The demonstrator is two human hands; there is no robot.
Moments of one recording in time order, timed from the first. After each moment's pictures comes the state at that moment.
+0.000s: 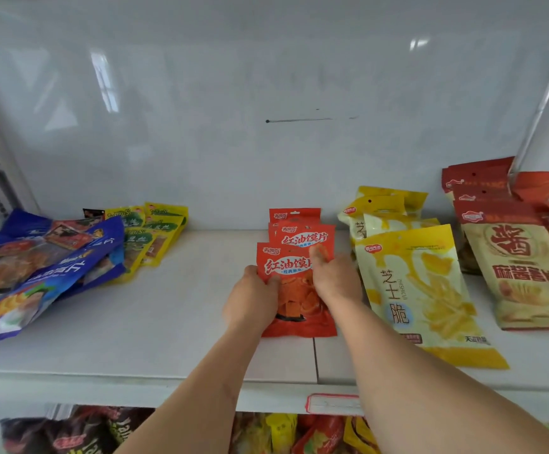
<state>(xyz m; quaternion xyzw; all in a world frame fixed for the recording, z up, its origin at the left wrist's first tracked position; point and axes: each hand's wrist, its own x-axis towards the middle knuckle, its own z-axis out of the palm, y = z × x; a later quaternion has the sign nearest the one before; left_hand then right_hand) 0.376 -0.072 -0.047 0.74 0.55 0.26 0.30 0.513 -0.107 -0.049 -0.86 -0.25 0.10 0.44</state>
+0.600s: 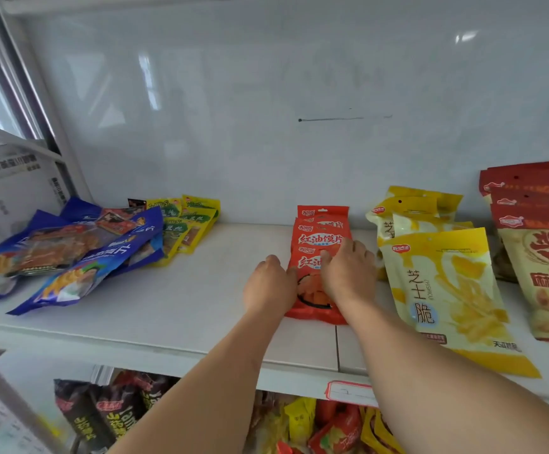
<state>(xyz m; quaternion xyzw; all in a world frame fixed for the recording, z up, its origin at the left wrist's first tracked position) 0.366 -0.072 -0.034 0.76 0.57 0.23 0.21 0.491 -0.104 -0.047 -0.87 -0.39 -0.09 0.29</state>
